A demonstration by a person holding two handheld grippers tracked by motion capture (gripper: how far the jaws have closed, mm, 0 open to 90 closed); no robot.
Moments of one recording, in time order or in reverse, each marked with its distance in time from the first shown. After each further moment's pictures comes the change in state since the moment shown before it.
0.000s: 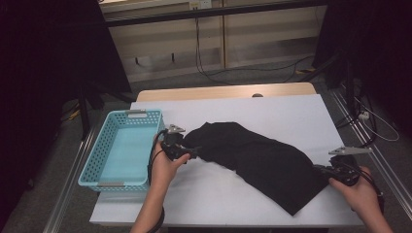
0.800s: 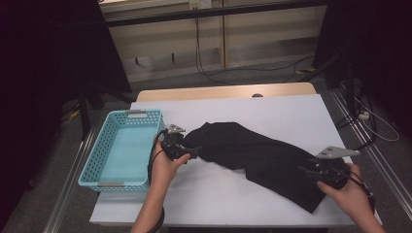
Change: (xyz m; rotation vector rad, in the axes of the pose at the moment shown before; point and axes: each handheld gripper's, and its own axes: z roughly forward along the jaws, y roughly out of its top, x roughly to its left) left arm -0.001 0.001 -0.001 0.006 -0.009 0.009; right arm 0.046 0.012 0.002 -0.076 0.029 -0.198
